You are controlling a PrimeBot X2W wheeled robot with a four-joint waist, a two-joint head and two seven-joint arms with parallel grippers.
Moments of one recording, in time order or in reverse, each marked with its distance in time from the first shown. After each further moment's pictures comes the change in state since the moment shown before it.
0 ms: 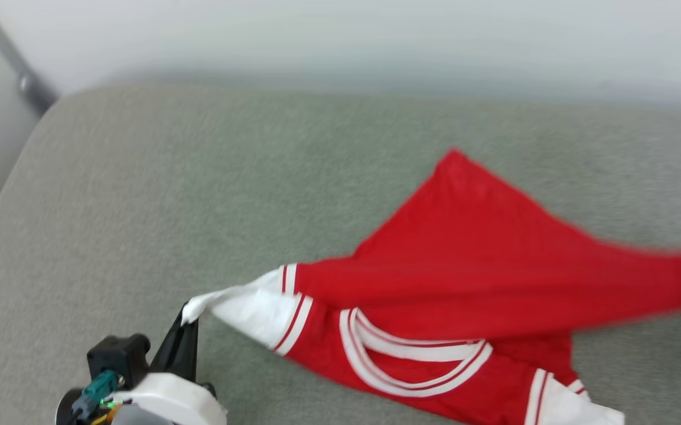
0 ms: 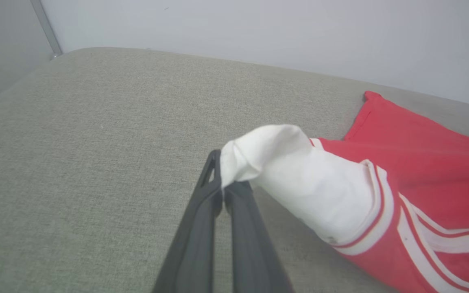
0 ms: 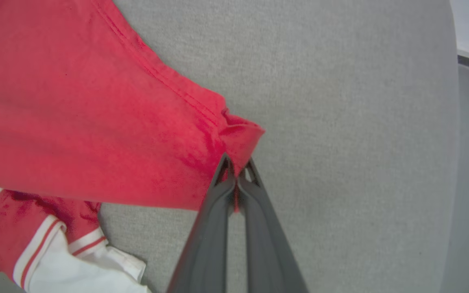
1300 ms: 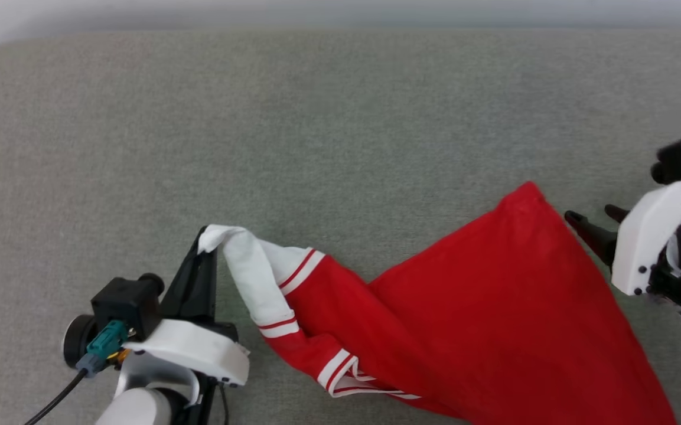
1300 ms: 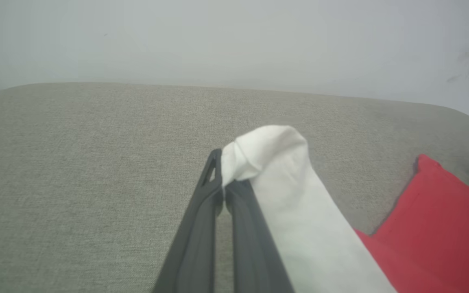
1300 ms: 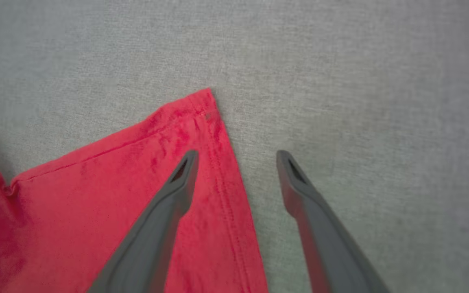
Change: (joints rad) left arm -0.126 0.016 -0.038 -0.156 0.058 0.045 0.043; right arm -0.135 0.220 0.125 0.050 0.038 0.000 -0.193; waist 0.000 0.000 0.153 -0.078
